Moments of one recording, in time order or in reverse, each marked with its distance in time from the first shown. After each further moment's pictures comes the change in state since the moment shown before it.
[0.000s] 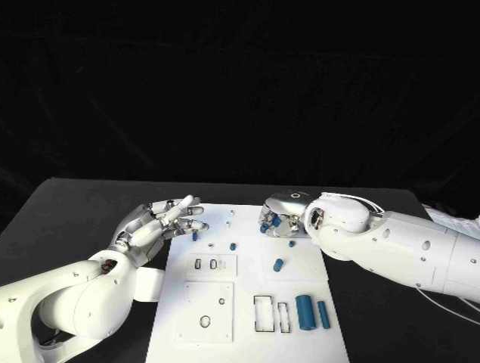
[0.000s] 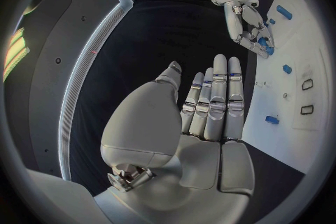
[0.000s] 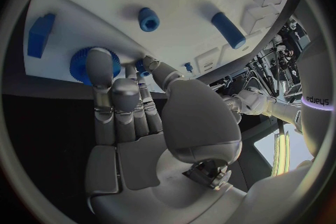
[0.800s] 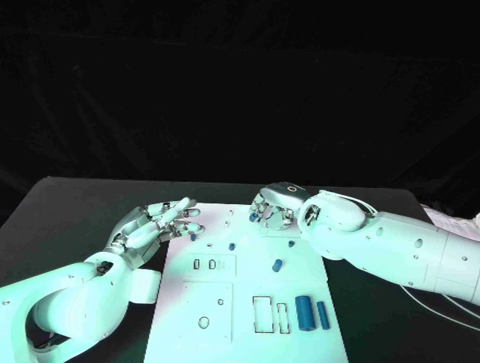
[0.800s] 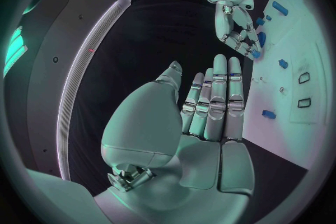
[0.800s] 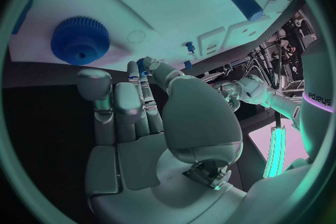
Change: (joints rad) left arm 0.001 -0.005 0.000 -0.003 0.002 -0.005 -0.017; left_hand 0.004 0.004 0.000 -0.011 0.000 0.000 0.000 -0.008 -0.001 0.000 0.000 -0.007 0.000 0.000 0.000 0.000 0.010 0.000 0.000 0.000 0.000 -0.001; right arm -0.003 0.020 0.010 0.001 0.047 -0.166 0.011; right_hand 0.019 0.031 0.081 0.048 -0.027 0.076 -0.023 0.020 0.011 0.115 -0.031 0.007 0.016 -0.002 -0.016 0.098 0.106 -0.017 0.022 -0.014 0.154 0.194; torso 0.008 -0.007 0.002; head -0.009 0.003
